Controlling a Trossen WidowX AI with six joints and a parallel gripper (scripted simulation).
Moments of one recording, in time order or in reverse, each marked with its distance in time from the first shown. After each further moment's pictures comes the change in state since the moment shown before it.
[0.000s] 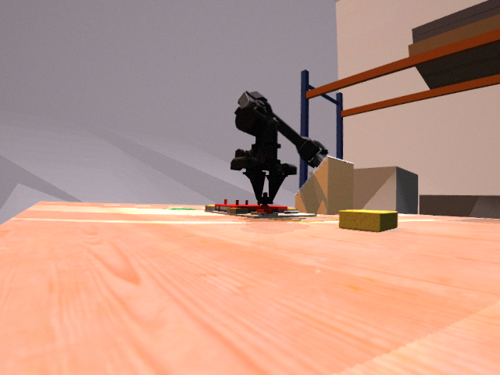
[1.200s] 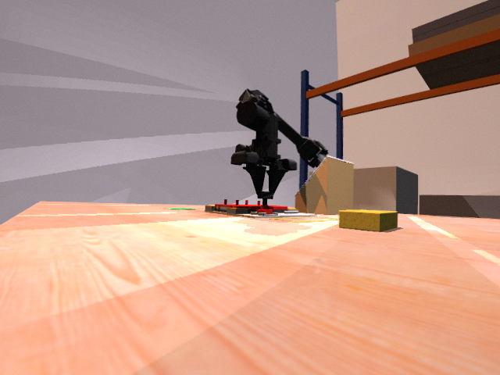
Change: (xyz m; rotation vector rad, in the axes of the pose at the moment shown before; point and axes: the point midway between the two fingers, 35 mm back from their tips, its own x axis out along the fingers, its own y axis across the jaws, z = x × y) arm -0.013 0.000 0.000 -0.005 -0.001 0.004
